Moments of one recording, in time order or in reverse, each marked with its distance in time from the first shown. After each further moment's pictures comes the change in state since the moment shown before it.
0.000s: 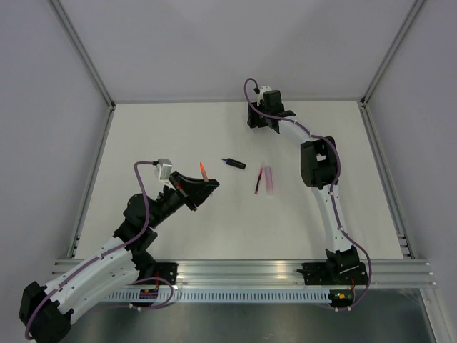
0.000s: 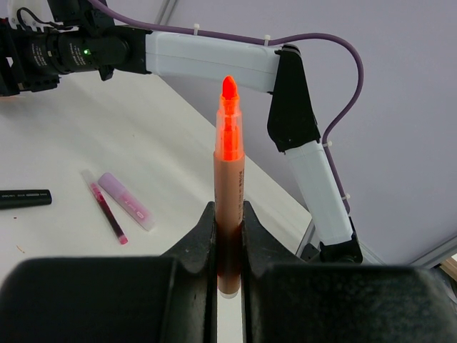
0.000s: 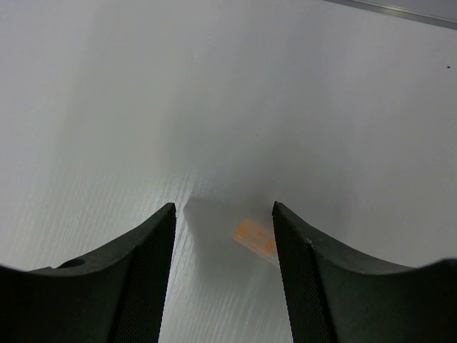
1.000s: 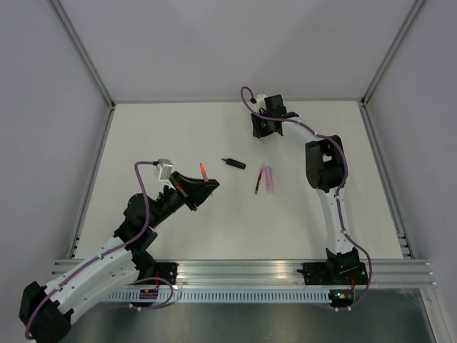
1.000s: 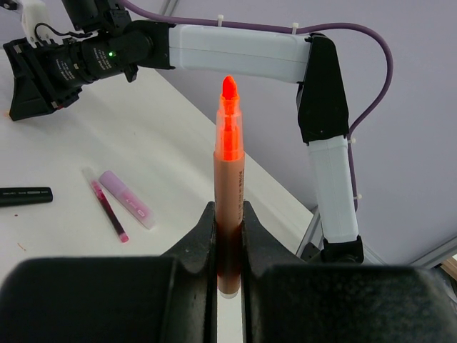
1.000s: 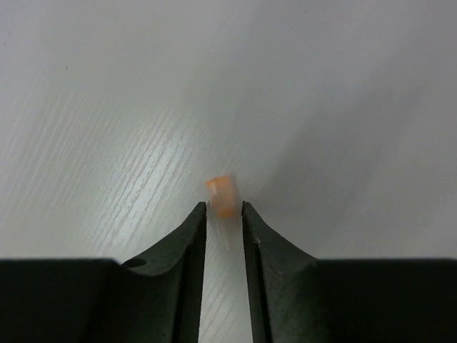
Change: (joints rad) left arm 0.000 0.000 0.000 -0.007 -0.002 0.000; right arm 0.005 -0.148 -0.193 -0.120 -0.095 -0.171
